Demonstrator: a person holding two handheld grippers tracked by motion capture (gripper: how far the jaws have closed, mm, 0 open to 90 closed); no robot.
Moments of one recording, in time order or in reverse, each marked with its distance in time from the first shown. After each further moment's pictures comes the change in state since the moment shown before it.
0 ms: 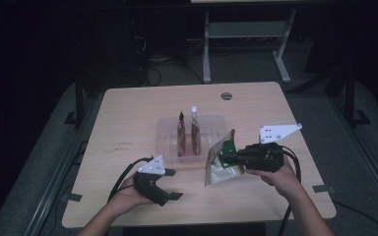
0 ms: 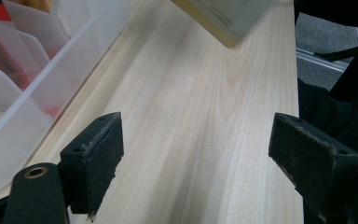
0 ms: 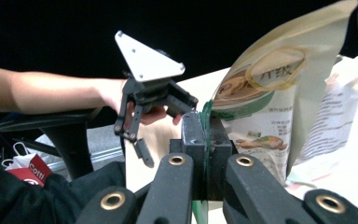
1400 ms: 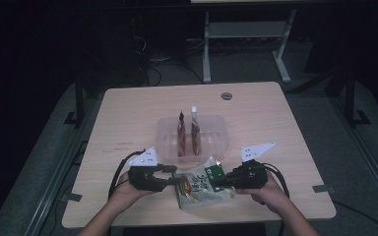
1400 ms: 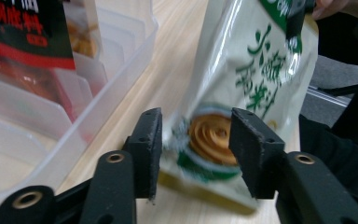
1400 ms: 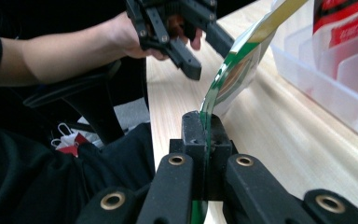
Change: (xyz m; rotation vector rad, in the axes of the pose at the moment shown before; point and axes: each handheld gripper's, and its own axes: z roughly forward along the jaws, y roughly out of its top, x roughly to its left) left arm 0.008 0.007 -0.019 -0.117 0.034 -0.049; right arm -0.003 -0.061 0.040 0.147 0.116 0.168
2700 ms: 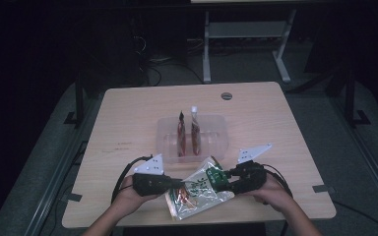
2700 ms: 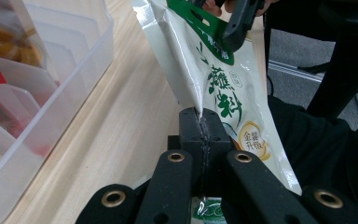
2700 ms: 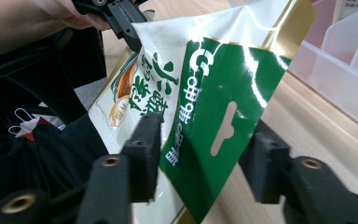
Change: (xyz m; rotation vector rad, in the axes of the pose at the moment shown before) left arm -0.020 0.006 0.007 0.036 -0.081 0.082; right arm -0.009 -0.011 0.006 0.107 -0.145 0.029
